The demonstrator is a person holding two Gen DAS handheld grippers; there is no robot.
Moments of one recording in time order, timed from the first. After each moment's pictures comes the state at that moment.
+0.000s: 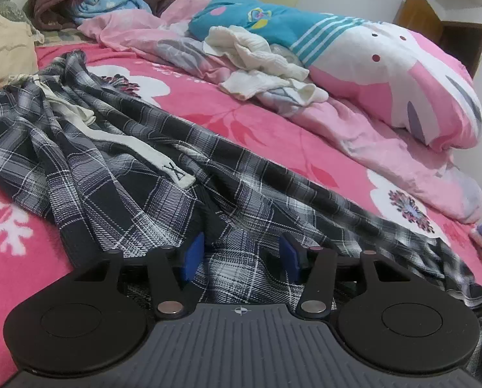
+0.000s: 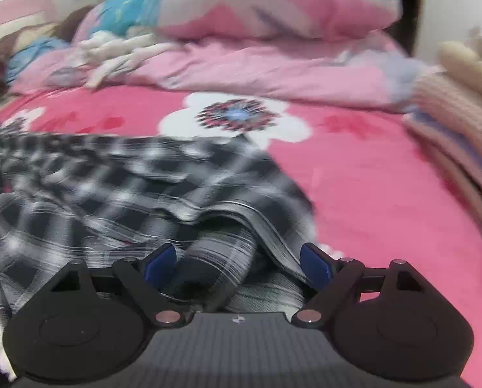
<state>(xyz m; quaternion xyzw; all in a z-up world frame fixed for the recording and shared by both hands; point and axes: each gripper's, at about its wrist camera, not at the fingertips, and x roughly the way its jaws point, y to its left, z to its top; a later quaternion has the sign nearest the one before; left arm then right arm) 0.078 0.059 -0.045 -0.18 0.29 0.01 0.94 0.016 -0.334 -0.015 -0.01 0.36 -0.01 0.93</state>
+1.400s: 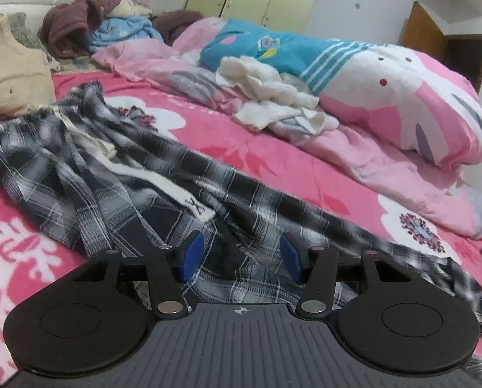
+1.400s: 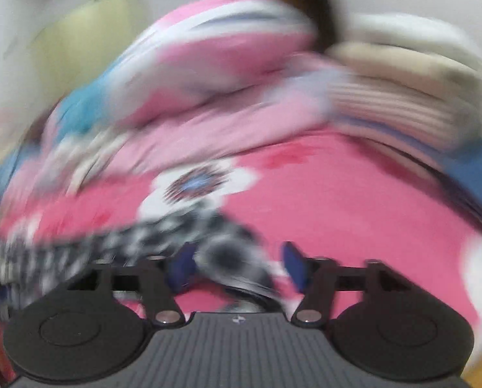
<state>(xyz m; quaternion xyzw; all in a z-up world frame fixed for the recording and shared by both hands) 0.071 0.067 -0.039 -0.17 0.25 0.04 0.95 0.002 -0.363 0.023 0.08 0.31 0.00 0.95</state>
